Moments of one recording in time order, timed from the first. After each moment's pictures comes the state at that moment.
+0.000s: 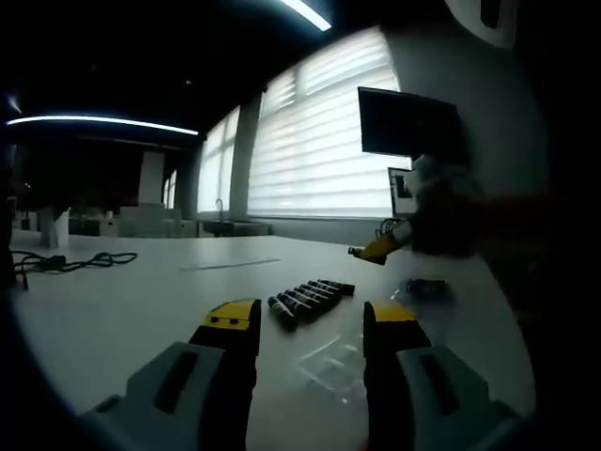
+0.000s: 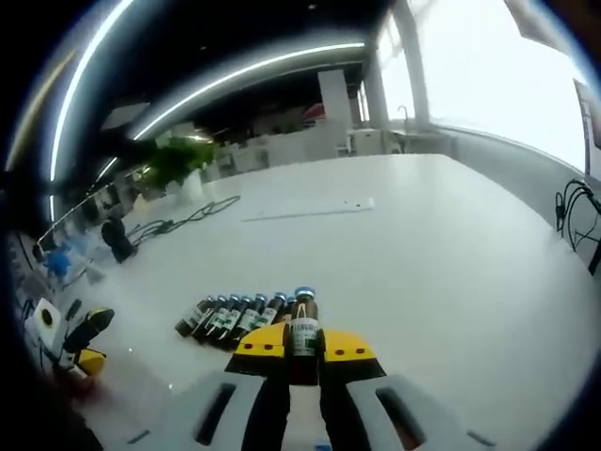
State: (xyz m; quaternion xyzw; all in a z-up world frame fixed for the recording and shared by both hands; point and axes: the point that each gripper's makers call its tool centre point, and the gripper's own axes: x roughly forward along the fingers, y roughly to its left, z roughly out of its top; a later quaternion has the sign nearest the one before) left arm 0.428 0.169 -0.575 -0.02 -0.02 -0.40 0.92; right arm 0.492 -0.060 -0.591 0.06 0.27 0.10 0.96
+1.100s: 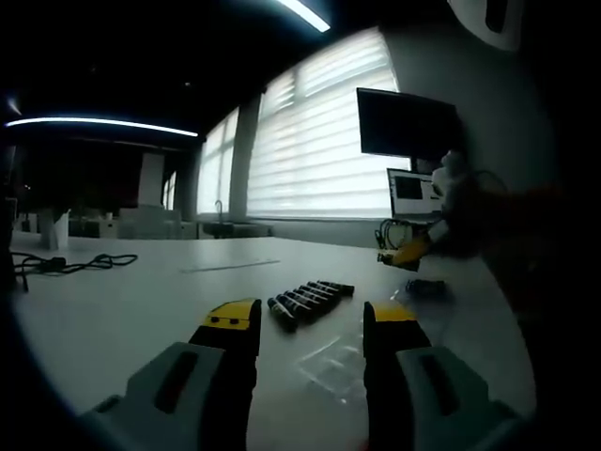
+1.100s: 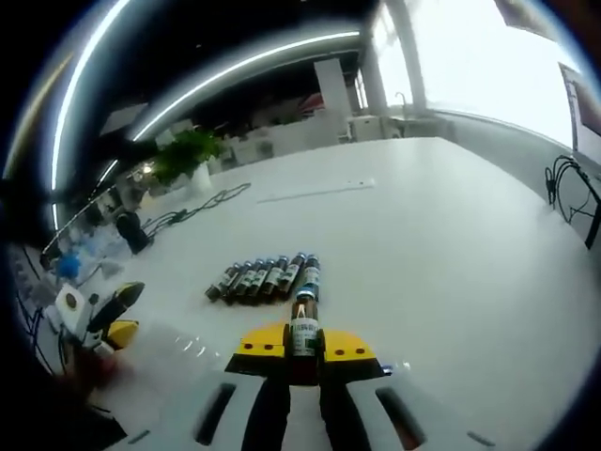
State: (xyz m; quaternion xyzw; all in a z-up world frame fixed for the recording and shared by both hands) left arm 0.426 0.169 -0.574 -0.02 -0.02 -0.40 0.92; right arm 0.431 -0.052 -0.597 0.08 0.30 0.11 0.95
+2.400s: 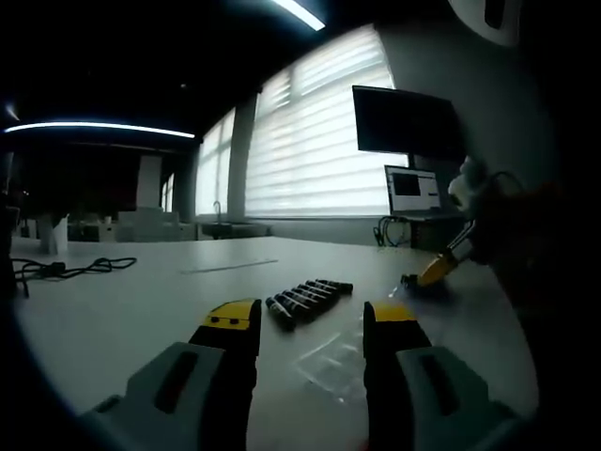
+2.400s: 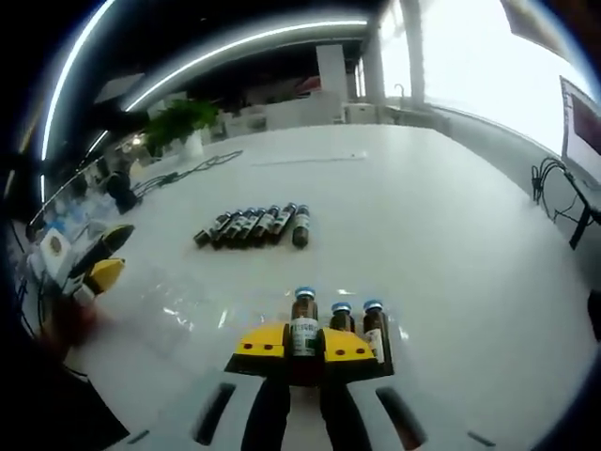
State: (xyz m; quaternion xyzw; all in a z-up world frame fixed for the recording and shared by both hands) left arm 0.425 0.167 -0.575 0.00 -0.03 -0.40 0.92; right arm 0.389 -0.052 -0.627 0.01 0.34 0.08 0.94
